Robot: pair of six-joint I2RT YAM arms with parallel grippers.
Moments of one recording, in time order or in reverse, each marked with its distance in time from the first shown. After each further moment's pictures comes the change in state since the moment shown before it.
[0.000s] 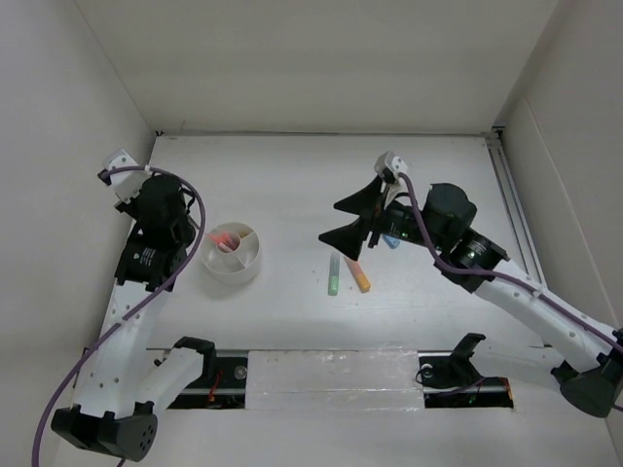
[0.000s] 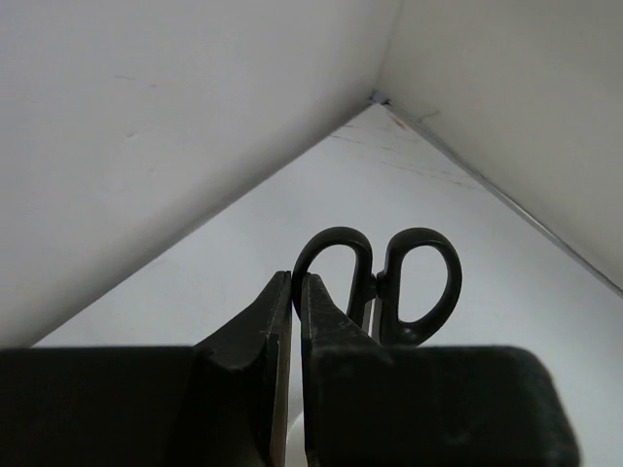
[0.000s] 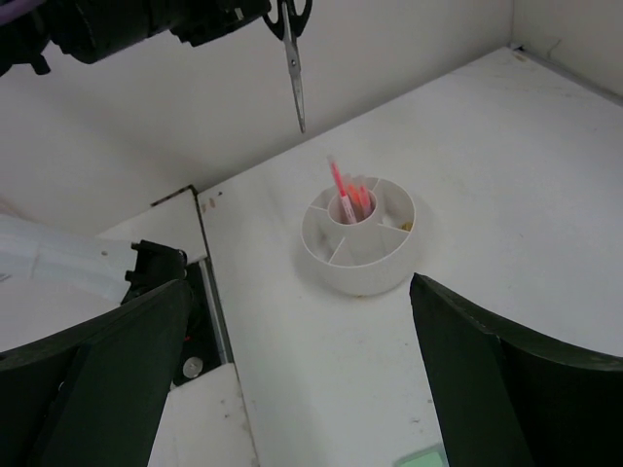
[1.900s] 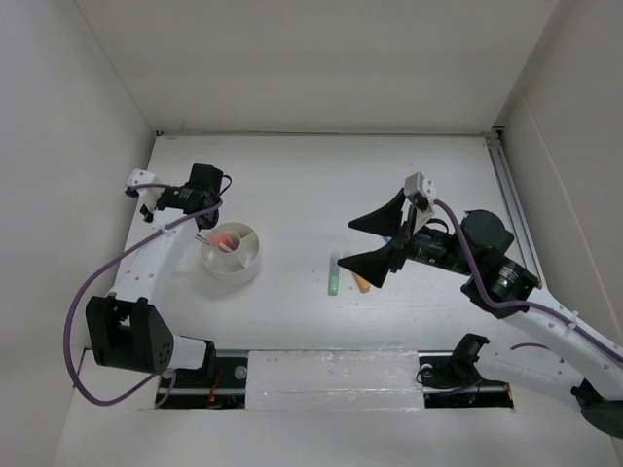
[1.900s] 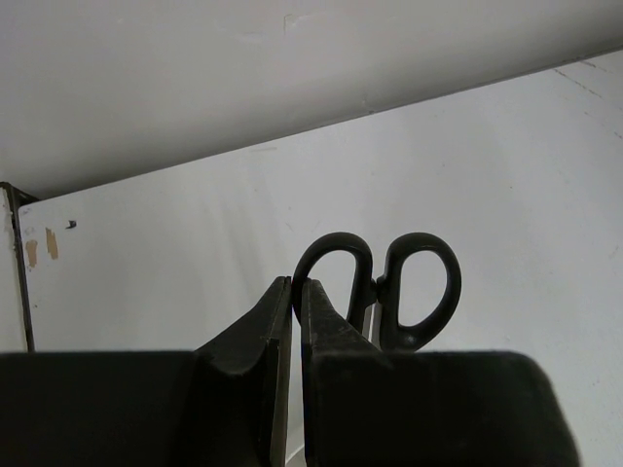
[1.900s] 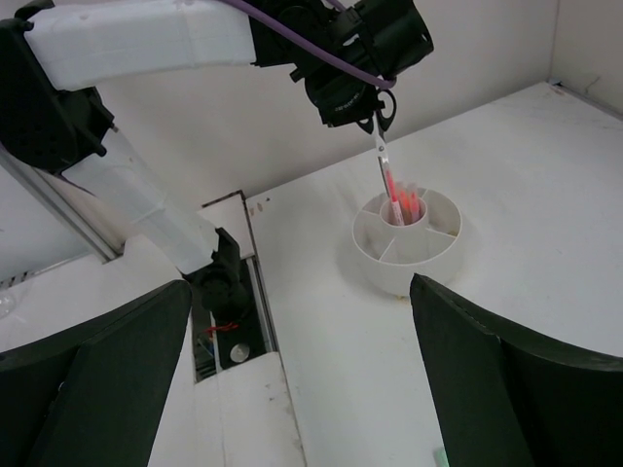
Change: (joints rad) left arm 0.037 0.452 0.095 -0.591 -0.250 -0.835; right arm 0.072 -0.250 -0.093 -0.045 0.012 0.028
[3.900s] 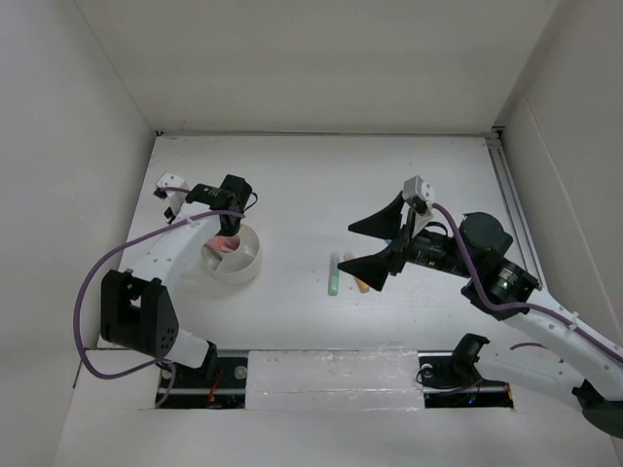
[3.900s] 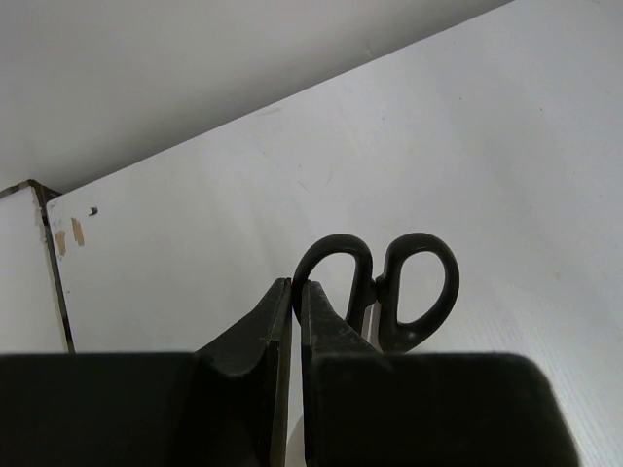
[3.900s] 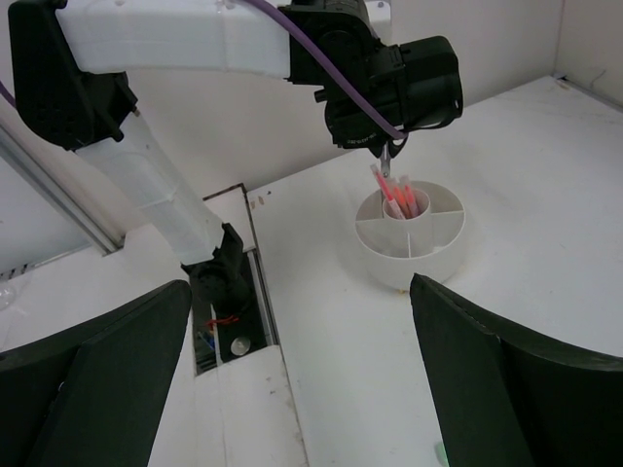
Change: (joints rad) left arm -0.153 0.112 0.000 -0.178 -0.029 -0.147; right arm 0.012 -0.006 -0.014 -0.008 0.001 -0.010
